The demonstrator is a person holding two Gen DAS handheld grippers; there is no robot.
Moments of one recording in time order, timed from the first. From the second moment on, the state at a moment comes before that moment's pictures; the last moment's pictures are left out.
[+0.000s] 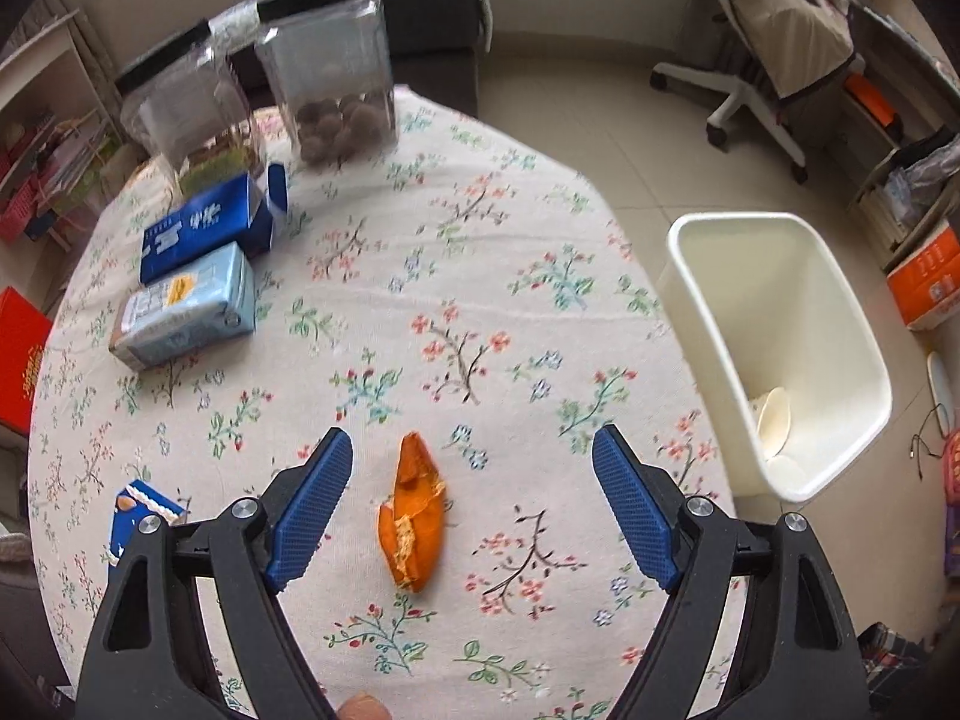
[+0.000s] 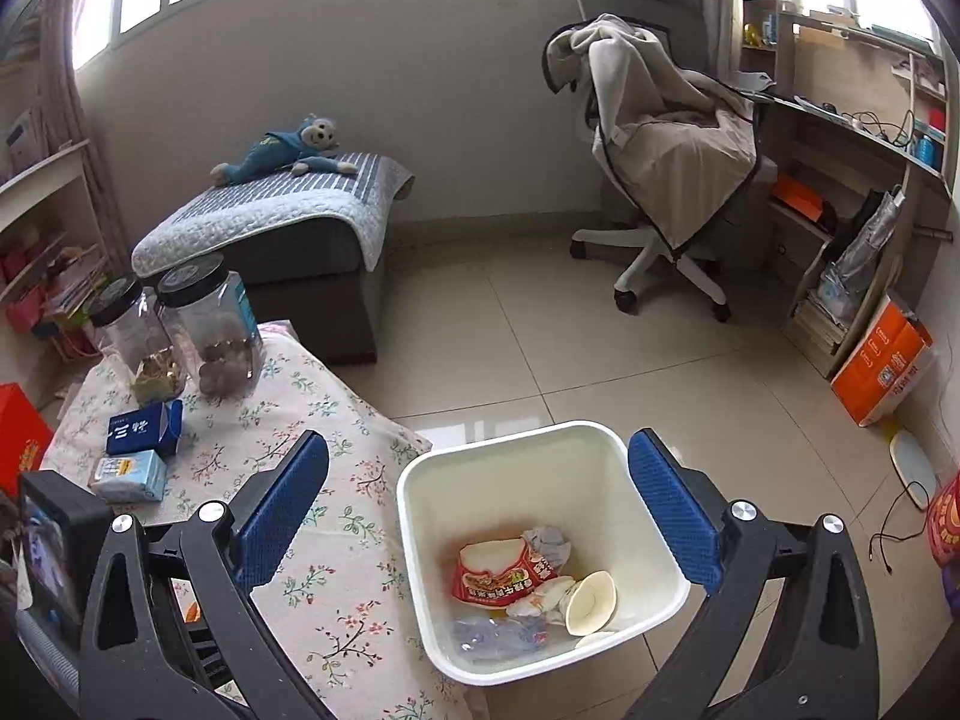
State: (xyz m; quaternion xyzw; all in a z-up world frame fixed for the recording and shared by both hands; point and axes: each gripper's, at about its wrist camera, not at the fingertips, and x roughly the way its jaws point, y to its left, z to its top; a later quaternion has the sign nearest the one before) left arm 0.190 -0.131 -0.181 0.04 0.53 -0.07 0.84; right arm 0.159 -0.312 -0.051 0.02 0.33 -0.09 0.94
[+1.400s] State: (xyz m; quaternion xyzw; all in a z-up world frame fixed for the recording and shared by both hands) left arm 0.151 0.210 -0.097 -0.09 0.43 0.07 0.89; right arm 0.178 0.046 -0.210 0.04 0.62 0.10 0.78
